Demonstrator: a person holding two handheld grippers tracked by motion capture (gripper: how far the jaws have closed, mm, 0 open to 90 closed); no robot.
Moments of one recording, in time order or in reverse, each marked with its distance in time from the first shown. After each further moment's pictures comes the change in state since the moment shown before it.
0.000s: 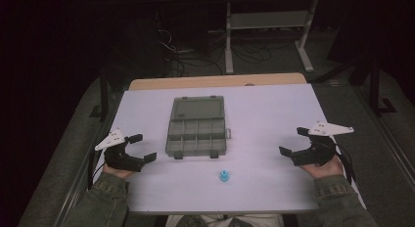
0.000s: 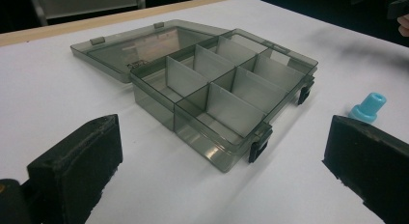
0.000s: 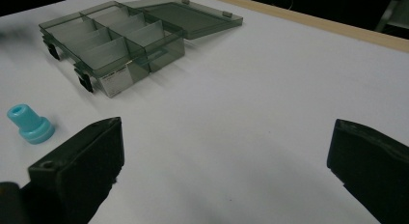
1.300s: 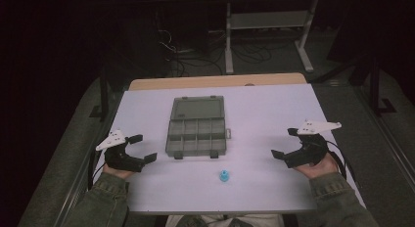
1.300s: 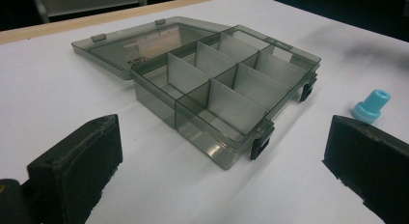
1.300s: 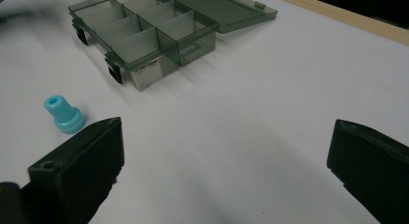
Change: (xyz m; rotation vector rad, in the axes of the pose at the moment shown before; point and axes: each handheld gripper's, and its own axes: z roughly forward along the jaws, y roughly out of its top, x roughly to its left) left arm -0.001 0.000 0.001 0.012 0.010 0.007; right arm 0.020 0.020 0.009 0.081 0.064 -0.065
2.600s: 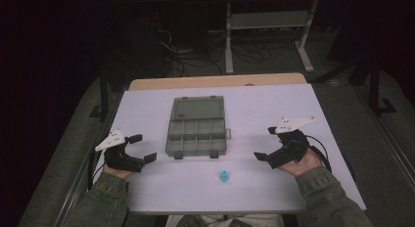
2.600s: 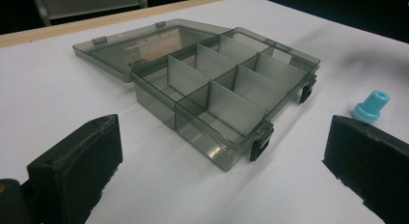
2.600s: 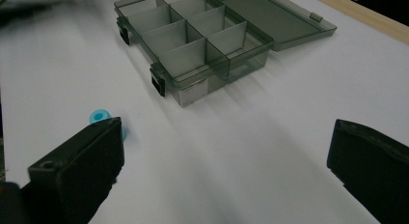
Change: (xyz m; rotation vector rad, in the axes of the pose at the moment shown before) left arm -0.001 0.000 -0.001 -0.008 0.001 0.002; right arm 0.029 0.033 0.027 0.059 0.106 -0.103
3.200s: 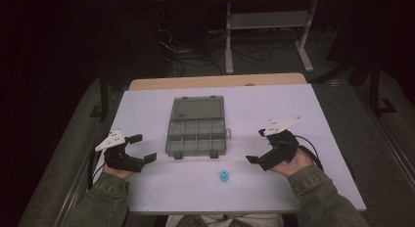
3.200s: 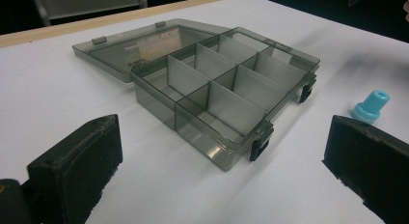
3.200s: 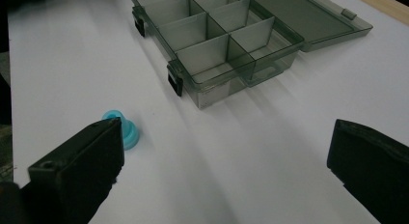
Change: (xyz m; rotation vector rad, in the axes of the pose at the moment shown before) left arm 0.000 0.000 0.000 0.001 0.000 0.001; right arm 0.010 0.009 0.020 0.047 0.047 -0.042
